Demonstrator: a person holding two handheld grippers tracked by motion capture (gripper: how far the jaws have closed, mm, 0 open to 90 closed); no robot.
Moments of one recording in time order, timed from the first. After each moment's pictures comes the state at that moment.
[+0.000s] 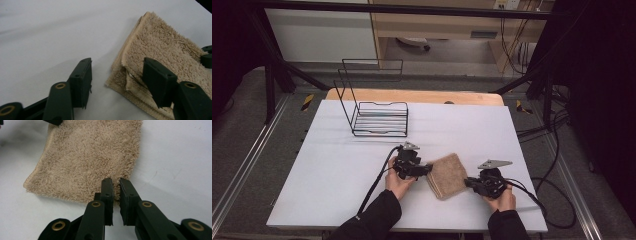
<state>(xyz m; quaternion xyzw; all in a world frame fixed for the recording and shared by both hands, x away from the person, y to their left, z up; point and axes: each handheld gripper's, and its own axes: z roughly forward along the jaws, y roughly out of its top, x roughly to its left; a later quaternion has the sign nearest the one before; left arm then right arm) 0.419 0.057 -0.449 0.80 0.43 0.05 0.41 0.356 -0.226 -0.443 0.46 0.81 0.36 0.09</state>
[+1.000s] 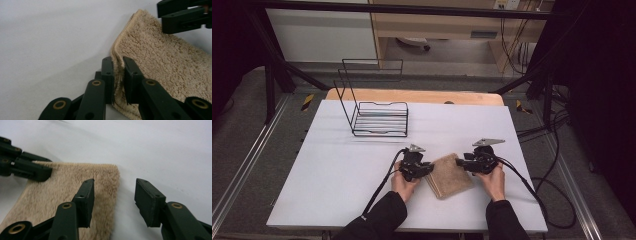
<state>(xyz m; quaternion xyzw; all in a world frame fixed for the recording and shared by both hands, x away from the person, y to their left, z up) 0.416 0.042 -0.456 0.79 0.44 0.04 0.42 0.431 -0.216 -0.444 0.45 0.79 0.40 0.10</state>
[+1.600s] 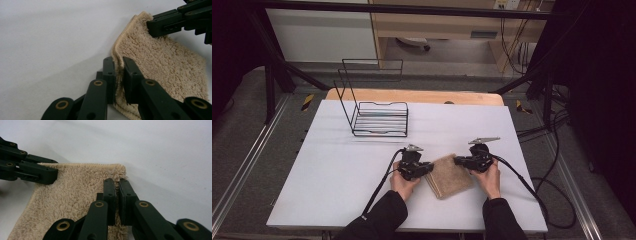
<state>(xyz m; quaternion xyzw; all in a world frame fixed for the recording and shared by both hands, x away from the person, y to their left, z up) 0.417 0.048 -0.457 0.78 0.44 0.02 0.43 0.437 -0.210 -0.448 0.46 0.79 0.40 0.05</state>
